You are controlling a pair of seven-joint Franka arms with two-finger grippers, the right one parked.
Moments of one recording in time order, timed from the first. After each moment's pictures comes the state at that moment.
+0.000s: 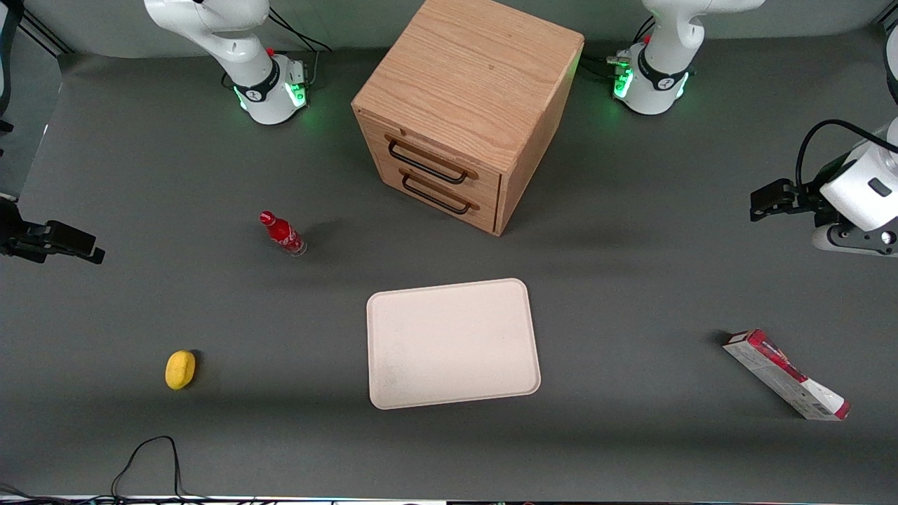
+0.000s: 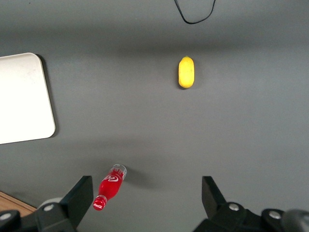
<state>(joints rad) -0.03 0.08 -0.01 -1.58 0.00 1.57 0.08</state>
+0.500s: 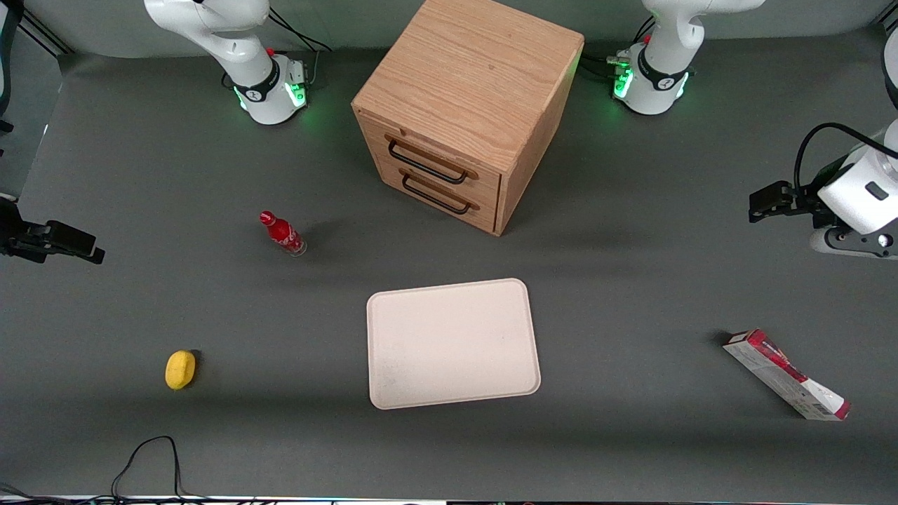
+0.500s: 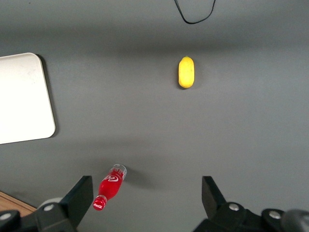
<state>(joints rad) -0.02 0.10 -0.01 -1.57 0.01 1.57 0.08</state>
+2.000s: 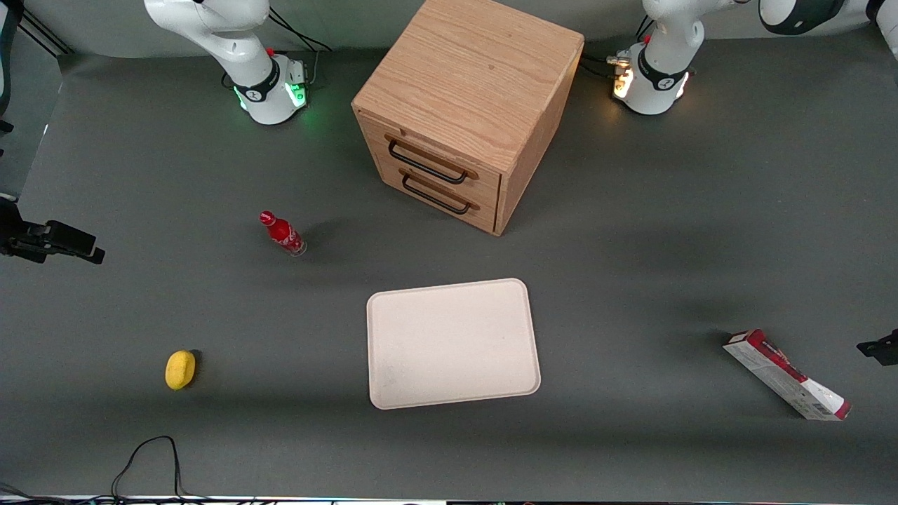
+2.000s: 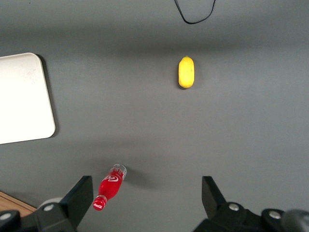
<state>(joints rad) 0.22 0.66 -0.01 -1.01 0.02 1.65 -0.45</state>
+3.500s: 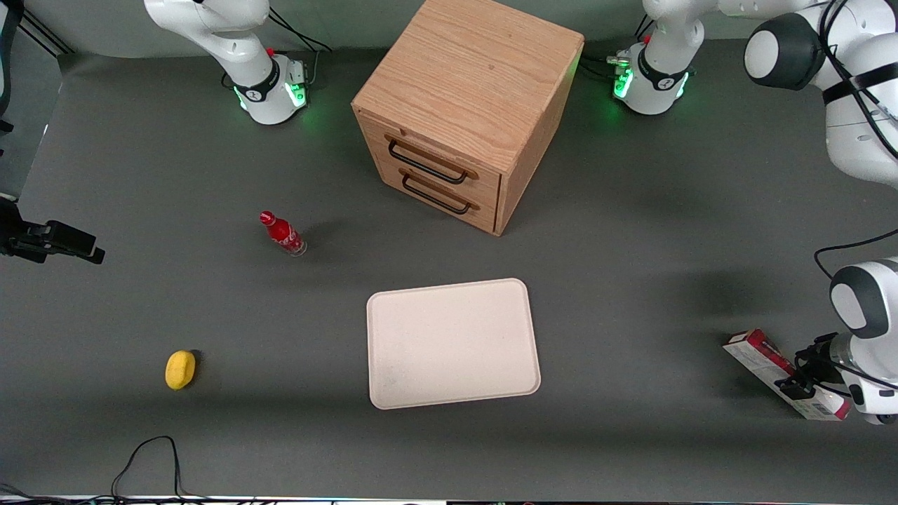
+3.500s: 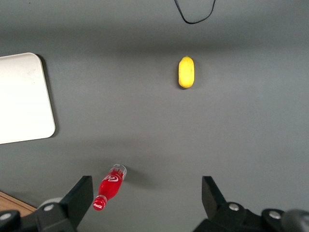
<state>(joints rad) 0.21 0.88 -0.01 -1.21 0.03 2.14 -0.60</state>
